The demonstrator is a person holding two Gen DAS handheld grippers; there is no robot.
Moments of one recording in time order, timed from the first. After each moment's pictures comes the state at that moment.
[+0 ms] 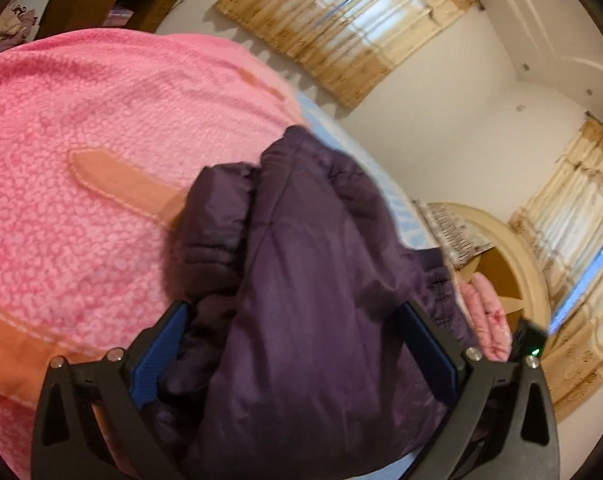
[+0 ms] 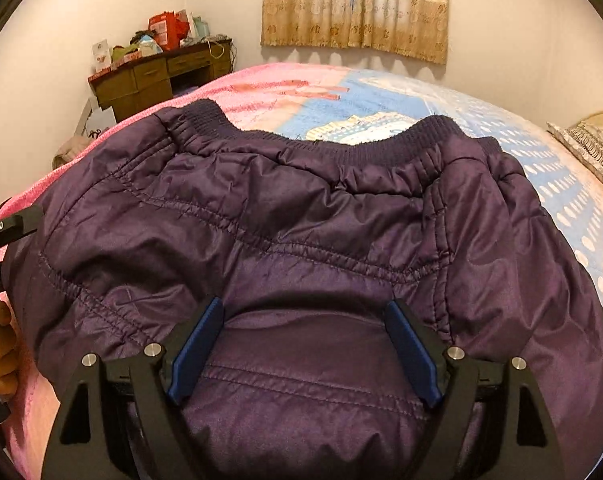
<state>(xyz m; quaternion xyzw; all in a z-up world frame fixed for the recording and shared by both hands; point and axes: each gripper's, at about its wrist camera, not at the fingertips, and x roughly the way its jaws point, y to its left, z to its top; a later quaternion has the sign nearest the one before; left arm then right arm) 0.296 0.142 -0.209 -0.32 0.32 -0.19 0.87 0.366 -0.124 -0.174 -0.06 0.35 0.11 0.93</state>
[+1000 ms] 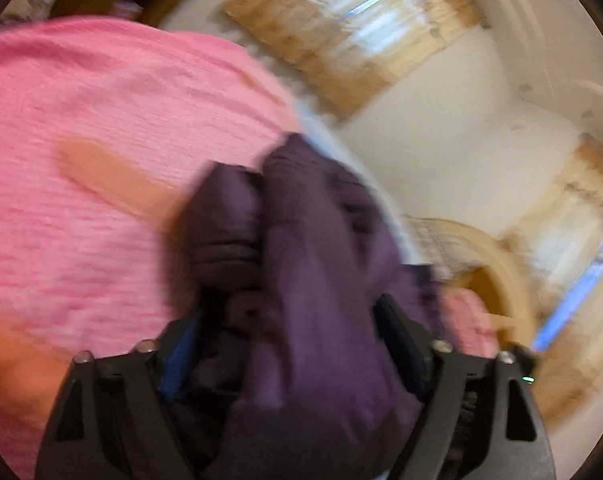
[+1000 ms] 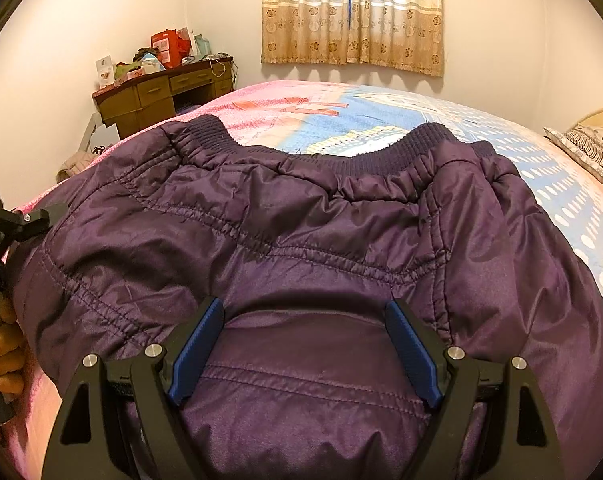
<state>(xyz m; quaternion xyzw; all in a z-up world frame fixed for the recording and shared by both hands) 0.303 0.146 -0.220 -0.38 0.30 -0.22 0.85 0.350 -0.133 -0.173 -0.04 0.33 0.11 0.93</state>
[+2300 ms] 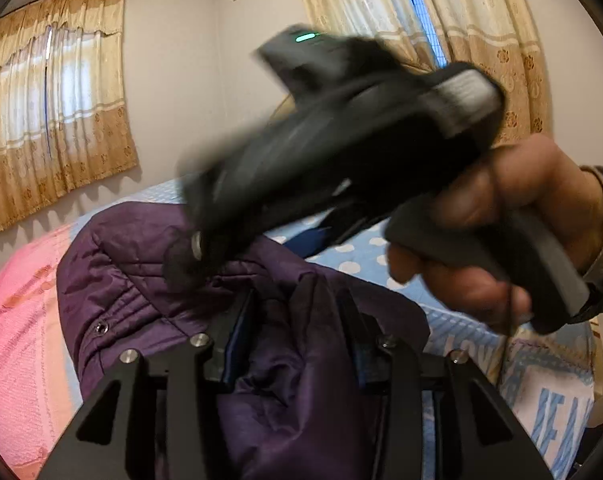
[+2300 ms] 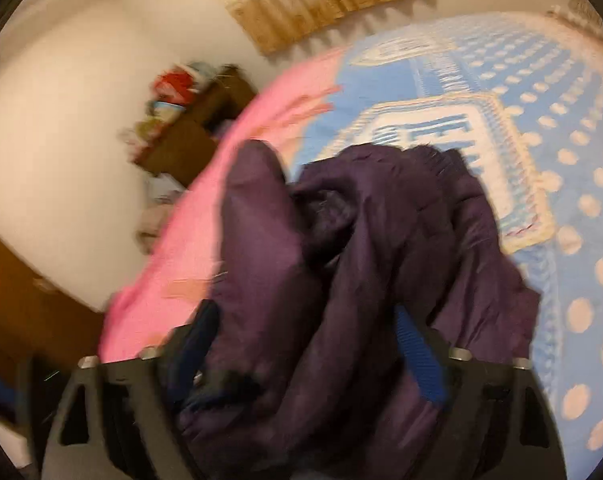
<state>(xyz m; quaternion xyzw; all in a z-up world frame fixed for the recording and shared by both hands) 0.259 -0.106 -0.114 0.15 0.17 -0.41 0.88 0.393 -0.242 -0.086 0.16 0.44 0.22 0.86</state>
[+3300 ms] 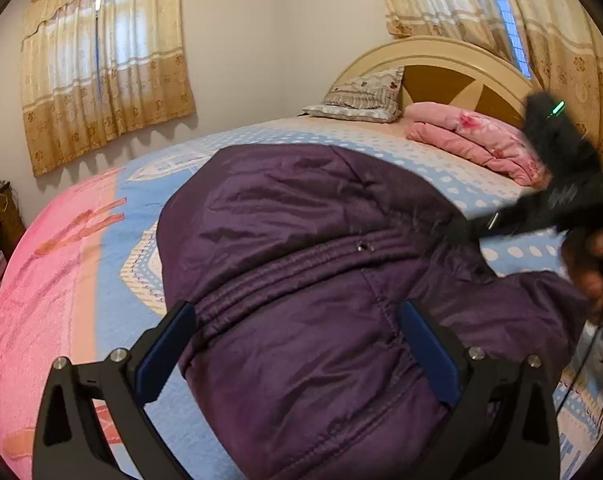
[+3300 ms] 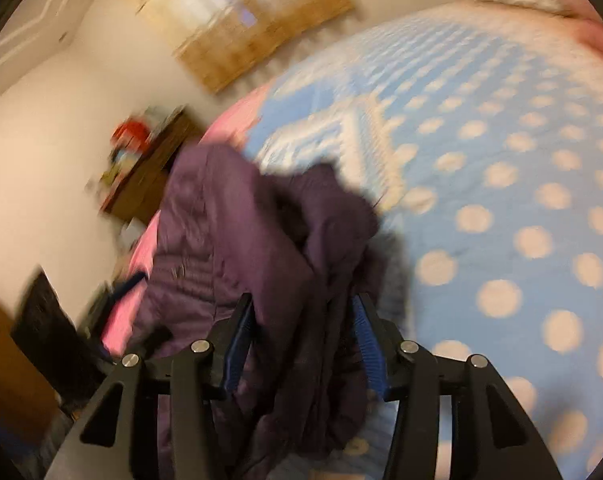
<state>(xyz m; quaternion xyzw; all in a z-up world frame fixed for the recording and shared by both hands) 0.309 -0.087 -0.094 0.12 0.26 -0.30 0.91 0.303 -0.383 -0.081 0.22 0.34 0.04 0.91</state>
